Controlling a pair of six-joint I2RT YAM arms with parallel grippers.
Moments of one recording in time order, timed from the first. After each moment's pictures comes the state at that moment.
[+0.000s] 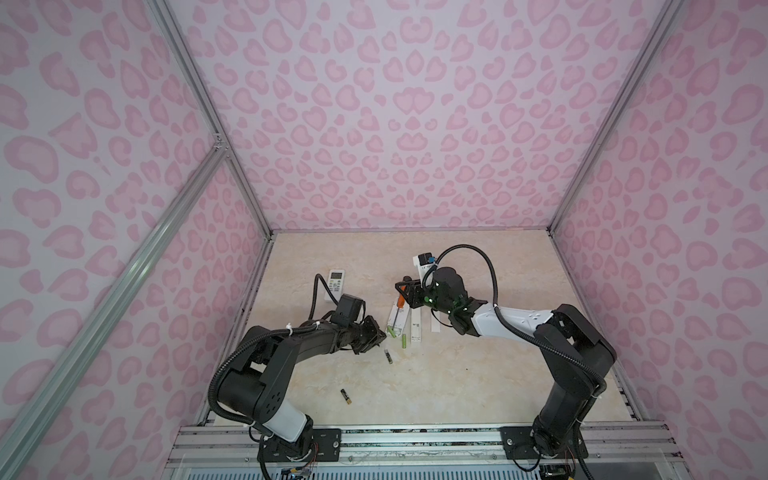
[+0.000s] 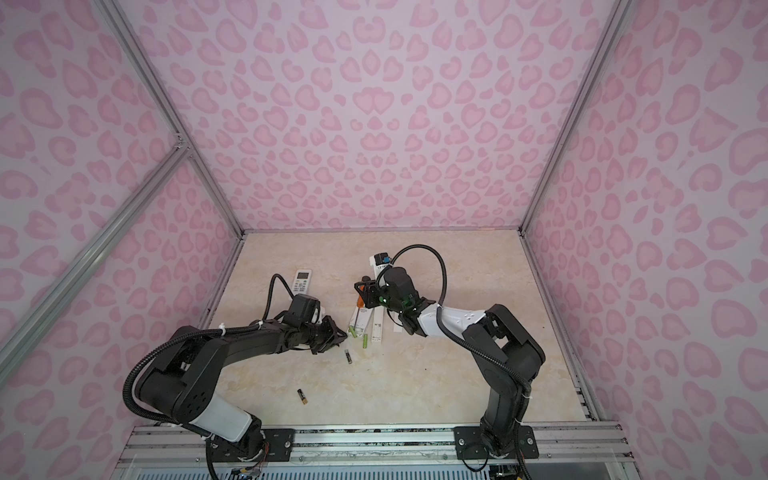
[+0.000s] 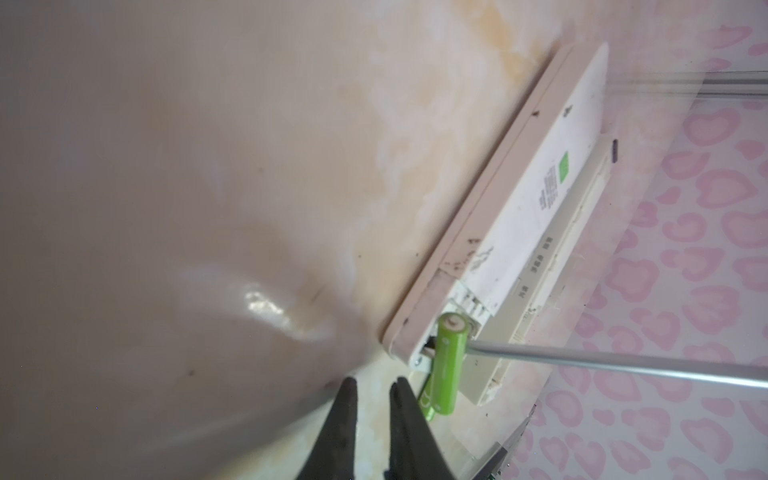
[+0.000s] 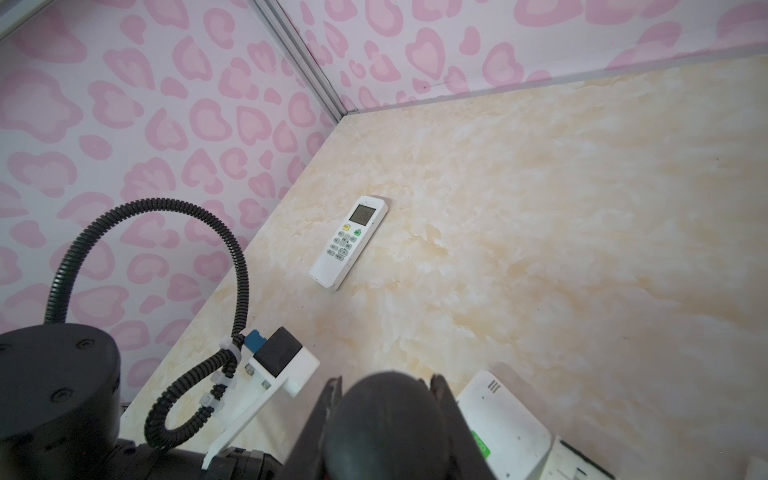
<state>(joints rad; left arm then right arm) -0.41 1.58 0.63 -0.04 0.44 -1.03 0.69 1.78 0.99 0.42 -0.18 0.51</state>
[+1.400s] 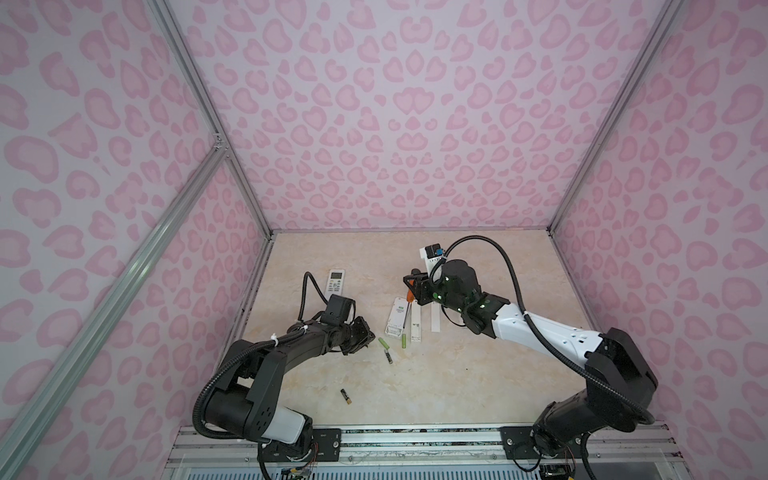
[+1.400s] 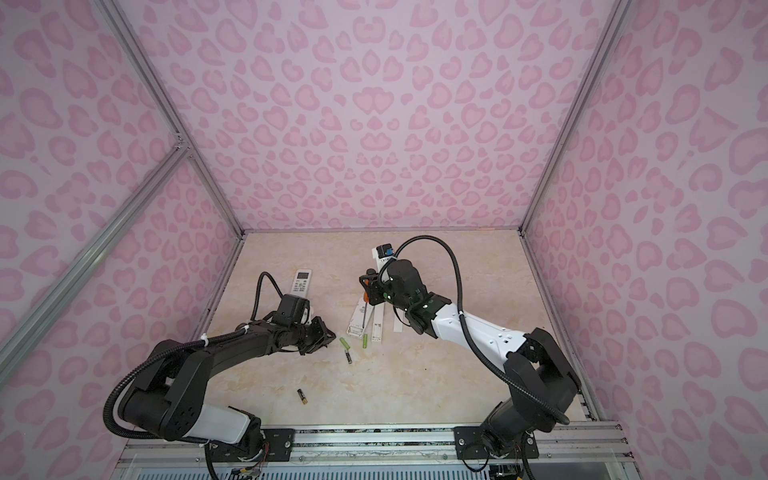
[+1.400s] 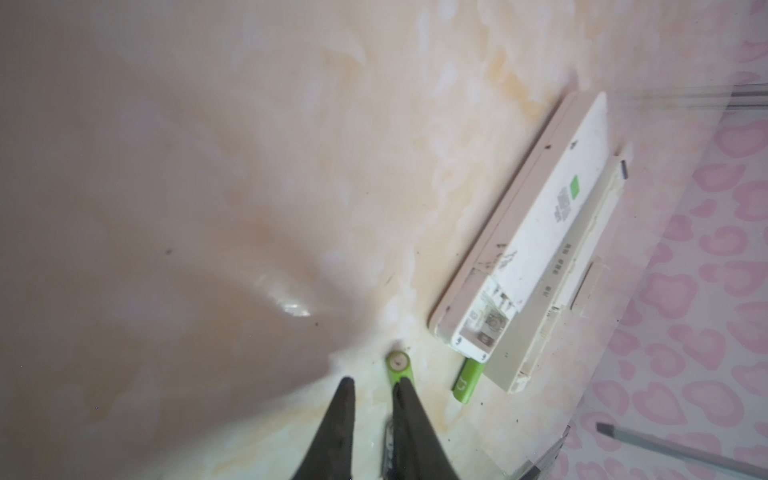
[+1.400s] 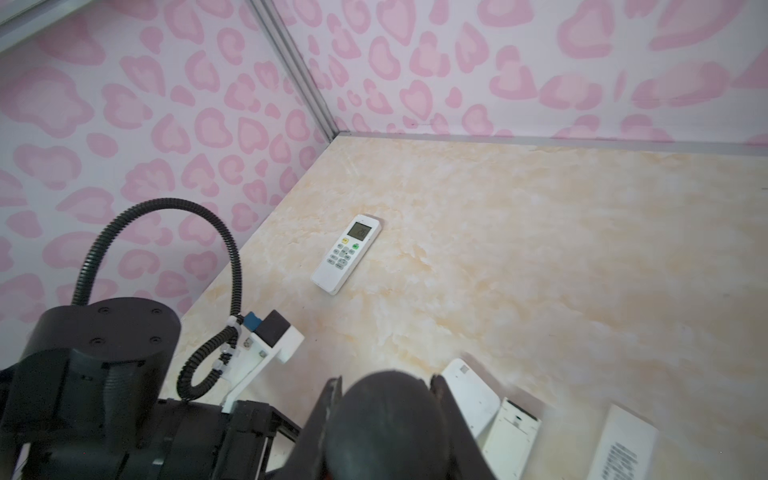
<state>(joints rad) -0.35 1.46 0.63 -0.20 0.38 -0.91 0.70 1.50 1.03 0.07 -0.03 0.41</state>
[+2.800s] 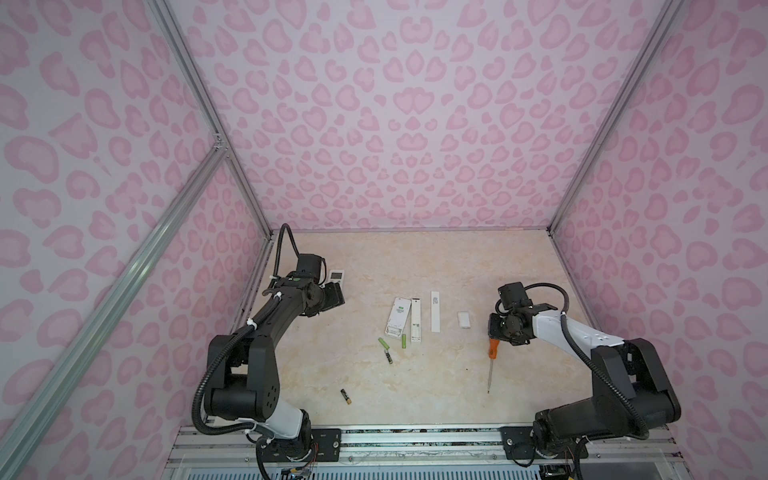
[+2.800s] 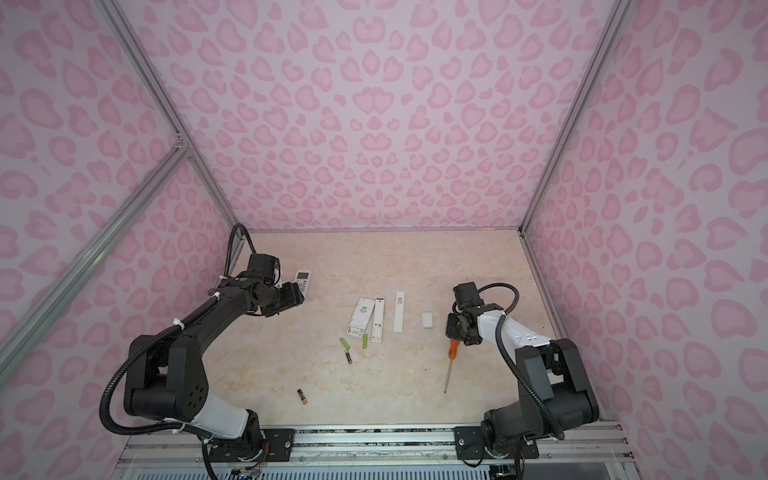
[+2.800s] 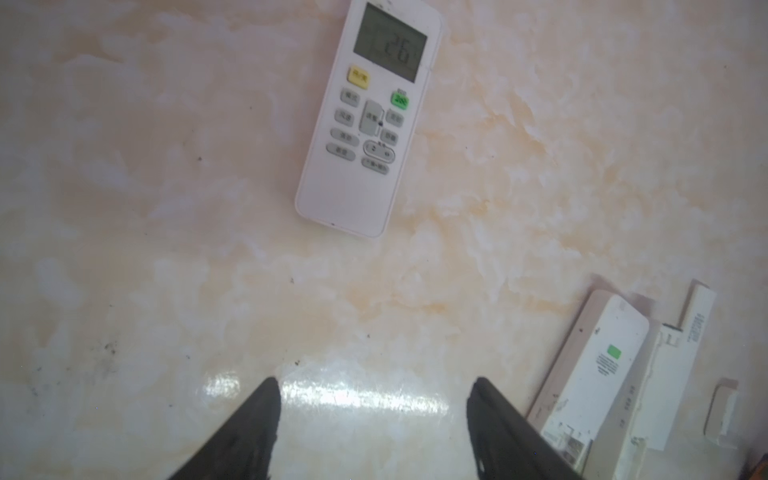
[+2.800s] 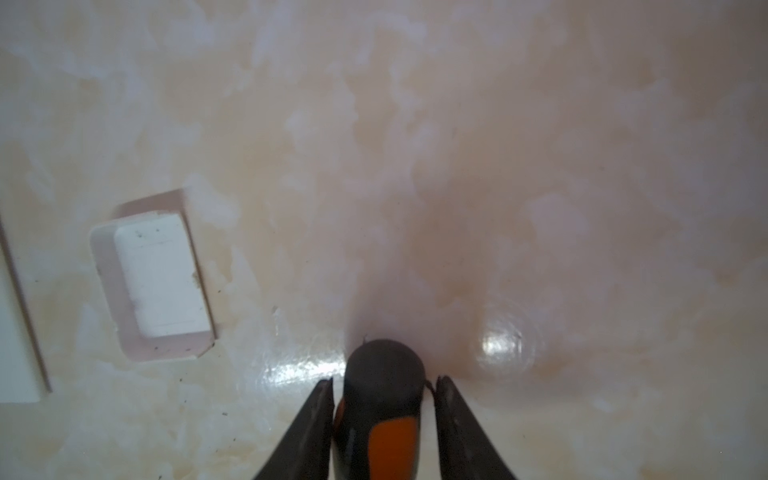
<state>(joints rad) -0.07 1.58 1.09 -0.62 0.10 -0.40 0.20 1.47 0.75 -0.51 0.02 0.43</state>
